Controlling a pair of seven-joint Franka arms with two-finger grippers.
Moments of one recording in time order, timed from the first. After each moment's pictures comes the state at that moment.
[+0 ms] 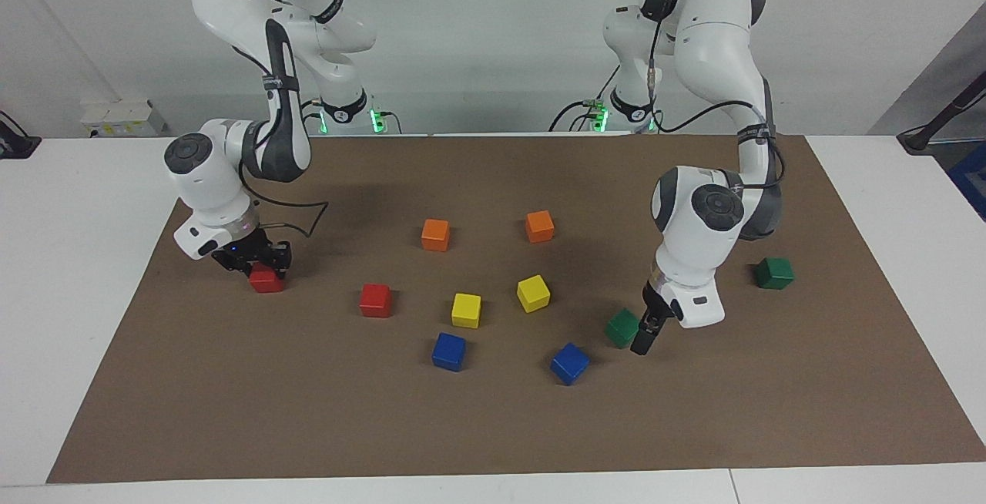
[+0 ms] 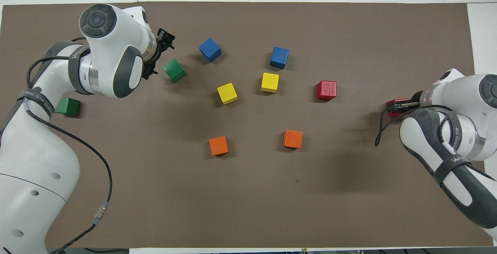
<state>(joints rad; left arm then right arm) -0.21 0.57 -0.08 -1.53 0.03 2.23 -1.18 -0.02 0.19 -0.11 -2.19 0.01 2.44 -0.16</state>
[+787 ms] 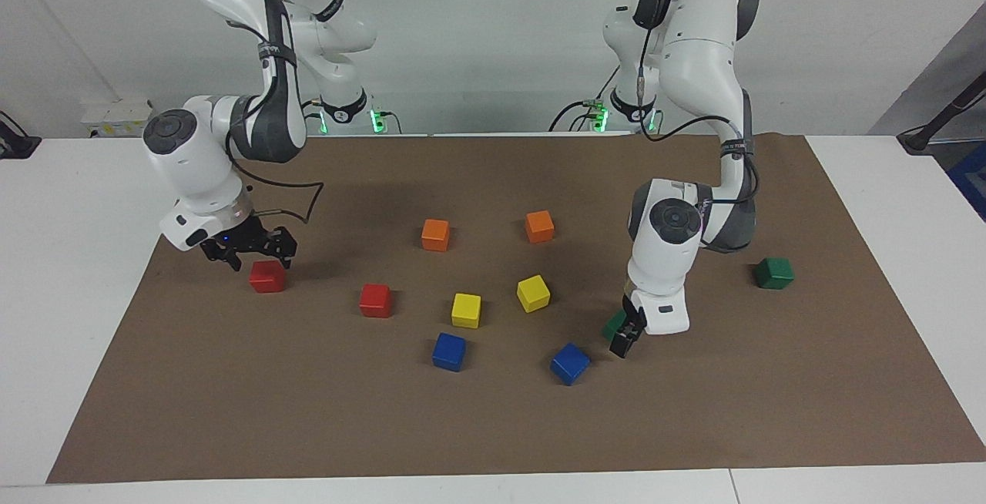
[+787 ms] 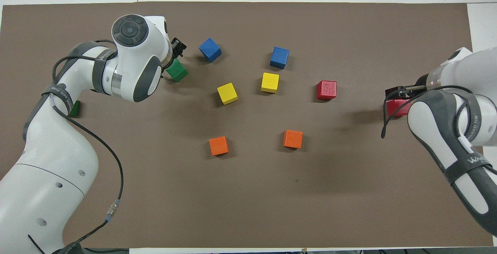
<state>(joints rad) -0.25 0.61 -0.08 -1.53 0.17 2.23 -1.14 0.05 0.15 -0.10 -2.01 0.02 2.19 -0.05</state>
